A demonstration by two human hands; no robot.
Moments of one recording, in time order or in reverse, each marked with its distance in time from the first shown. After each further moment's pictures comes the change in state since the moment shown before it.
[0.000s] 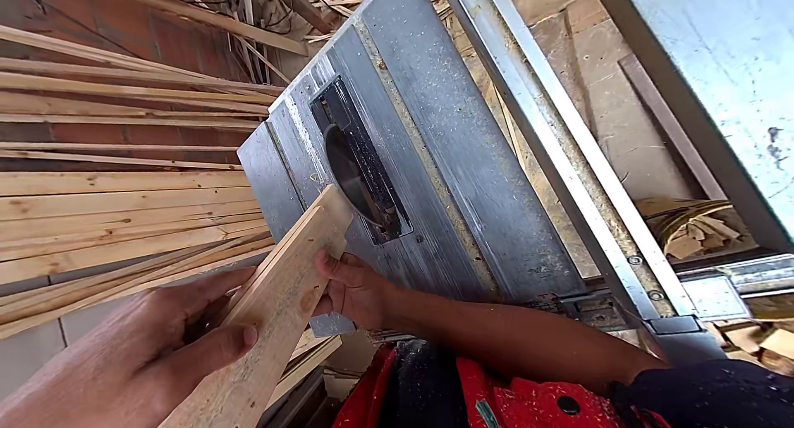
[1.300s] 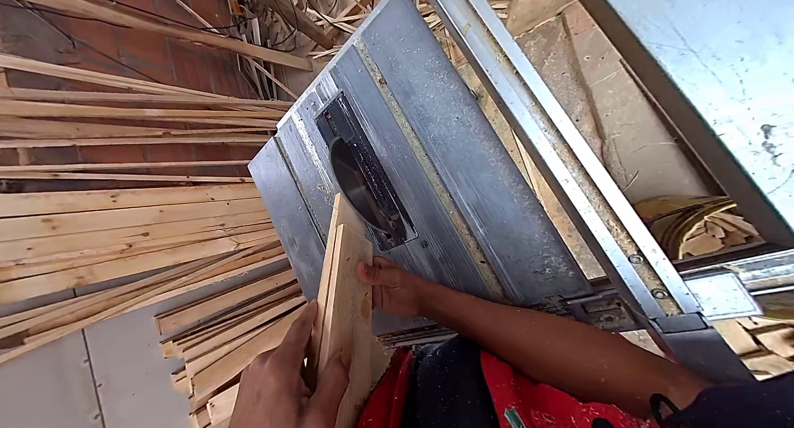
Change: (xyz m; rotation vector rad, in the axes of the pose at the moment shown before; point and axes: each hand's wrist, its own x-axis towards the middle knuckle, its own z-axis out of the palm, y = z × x) left_hand -0.001 0.017 0.124 0.090 0.312 0.008; right_hand -0.016 -0.006 -0.063 -0.229 -0.062 0.003
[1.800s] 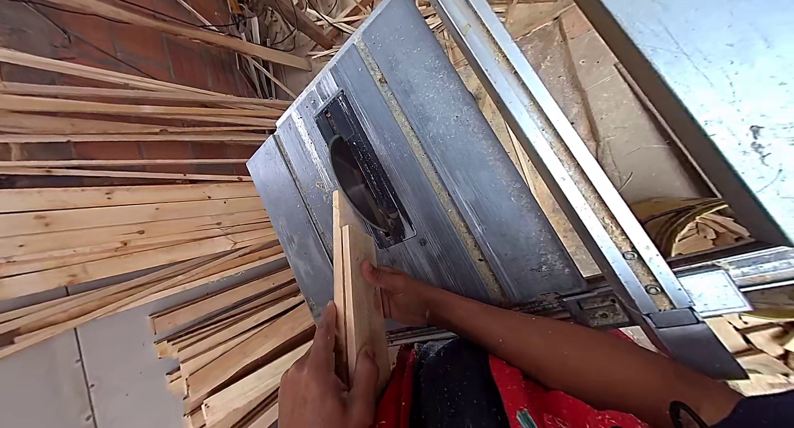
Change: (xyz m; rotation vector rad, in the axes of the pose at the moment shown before) left_hand -0.003 0.010 0.058 0.038 0.186 -0.015; right_hand -0.015 0.005 0.002 -0.029 0.094 0.144
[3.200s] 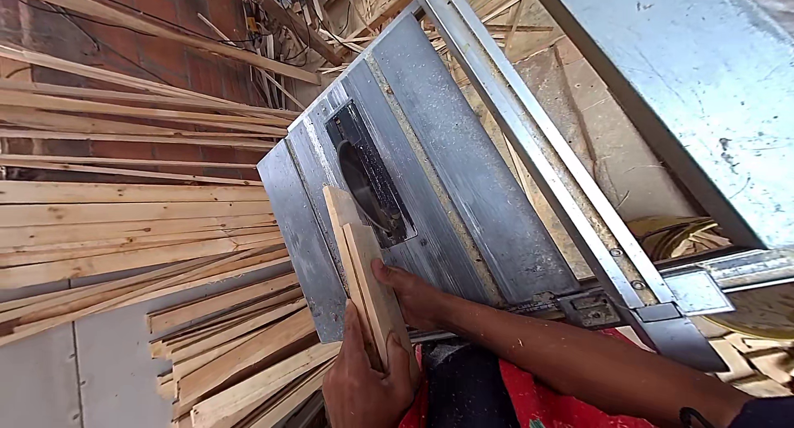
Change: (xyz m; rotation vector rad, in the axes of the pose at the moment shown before) left_hand -0.003 0.019 0.075 -0.001 0.320 -0.078; right_hand -0.018 0.002 0.004 -0.103 0.115 0.003
